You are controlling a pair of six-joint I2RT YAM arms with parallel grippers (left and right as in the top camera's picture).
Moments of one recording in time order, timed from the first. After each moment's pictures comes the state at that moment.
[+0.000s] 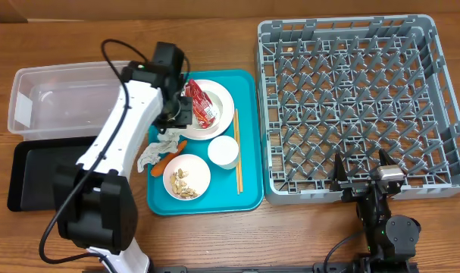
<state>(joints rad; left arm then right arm) -0.23 1.85 1.54 -1.12 -0.04 -0.23 -0.01 0.01 0.02 -0.03 -0.10 0.01</state>
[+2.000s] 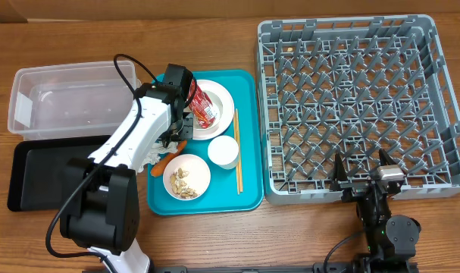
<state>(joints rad) -0.25 1.85 1.32 -0.92 -0.15 -0.24 -0.01 0.01 0.02 -0.03 -0.10 0.01</state>
